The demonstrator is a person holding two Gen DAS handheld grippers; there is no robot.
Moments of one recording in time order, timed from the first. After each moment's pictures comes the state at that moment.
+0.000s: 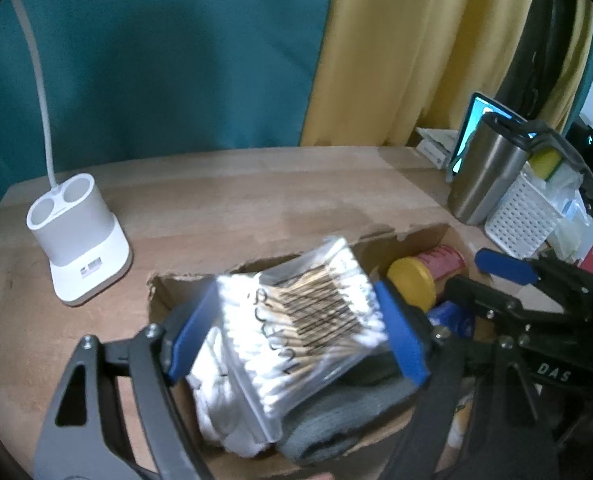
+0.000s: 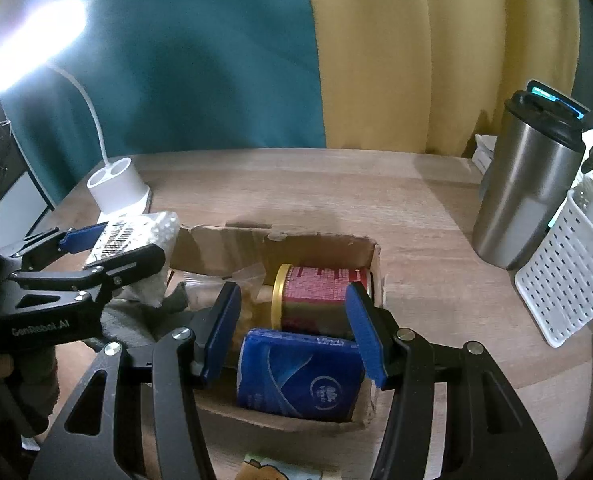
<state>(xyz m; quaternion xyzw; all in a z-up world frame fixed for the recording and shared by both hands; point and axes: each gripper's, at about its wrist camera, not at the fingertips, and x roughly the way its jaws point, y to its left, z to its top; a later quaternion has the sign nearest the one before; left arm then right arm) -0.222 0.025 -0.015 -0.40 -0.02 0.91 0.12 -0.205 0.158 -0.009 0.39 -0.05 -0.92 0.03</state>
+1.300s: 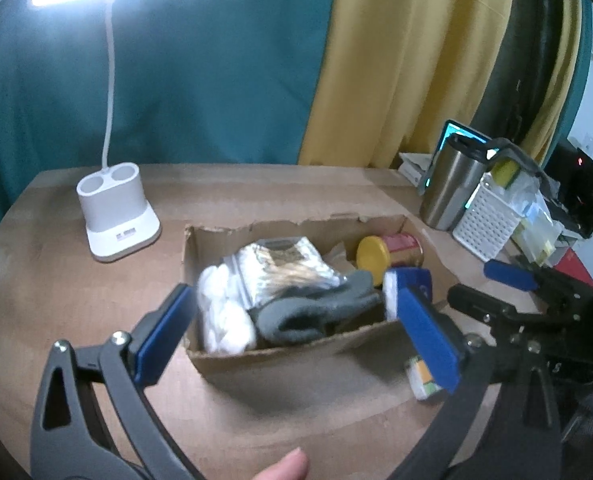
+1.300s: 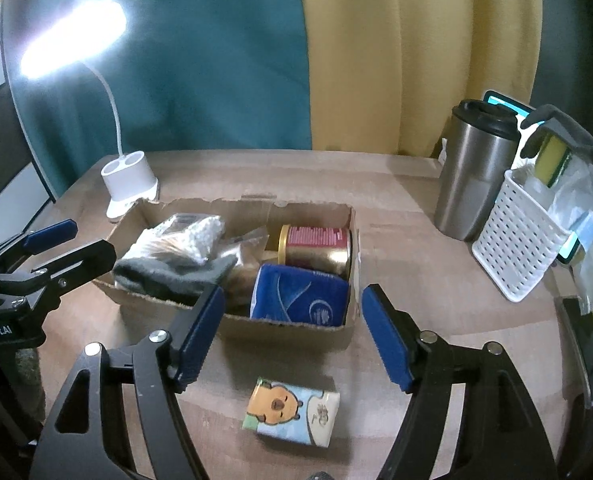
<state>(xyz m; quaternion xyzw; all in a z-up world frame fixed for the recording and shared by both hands) -0.135 0.003 0.008 -0.34 -0.05 0.93 0.12 -0.128 0.145 0.010 0.37 -0.03 -0.93 0.00</state>
